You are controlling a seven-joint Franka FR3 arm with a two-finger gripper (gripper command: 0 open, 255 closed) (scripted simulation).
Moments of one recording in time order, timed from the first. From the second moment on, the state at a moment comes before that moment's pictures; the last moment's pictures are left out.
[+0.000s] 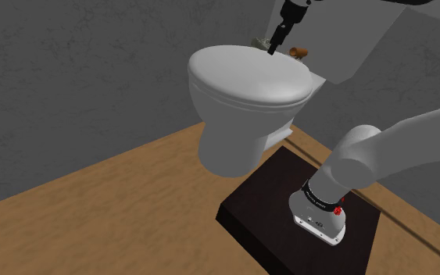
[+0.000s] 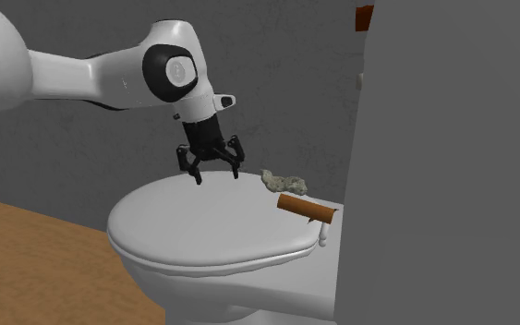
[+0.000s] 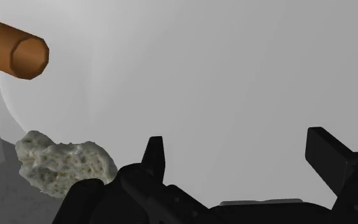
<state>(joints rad) 0.03 -0.56 -0.21 -2.18 -0.22 1.85 -0.36</state>
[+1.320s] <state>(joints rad) 0.06 -0.19 -0.36 -1.98 -0.26 2.18 -0.72</state>
